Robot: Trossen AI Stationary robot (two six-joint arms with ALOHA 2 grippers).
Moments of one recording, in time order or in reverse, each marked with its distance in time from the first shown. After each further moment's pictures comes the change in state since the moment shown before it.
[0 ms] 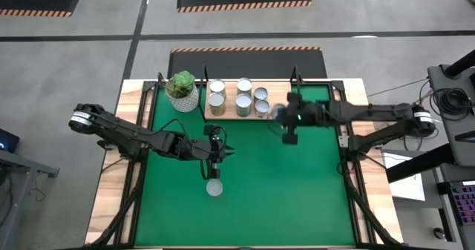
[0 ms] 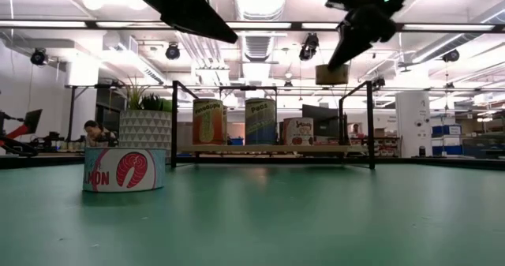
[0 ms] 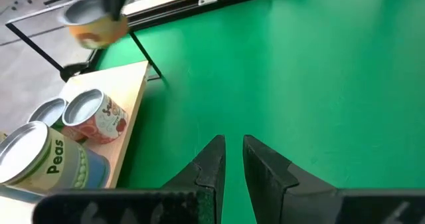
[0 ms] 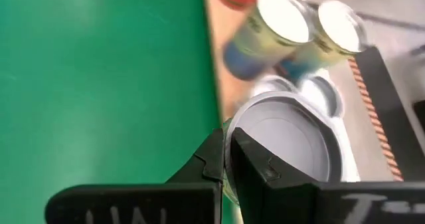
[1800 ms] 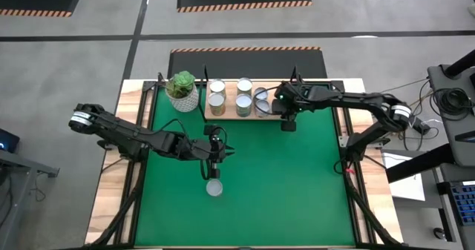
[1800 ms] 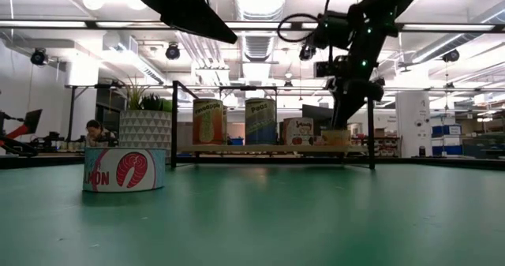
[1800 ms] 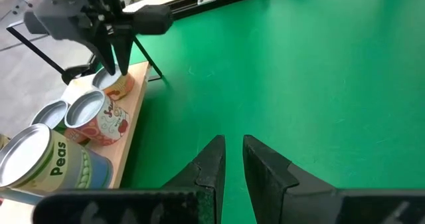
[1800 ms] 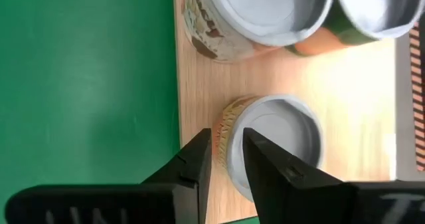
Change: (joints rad) left arm 0.000 0.000 0.000 -0.003 -0.001 0.023; right arm -0.326 0.265 -0.002 -0.012 -0.166 -0.261
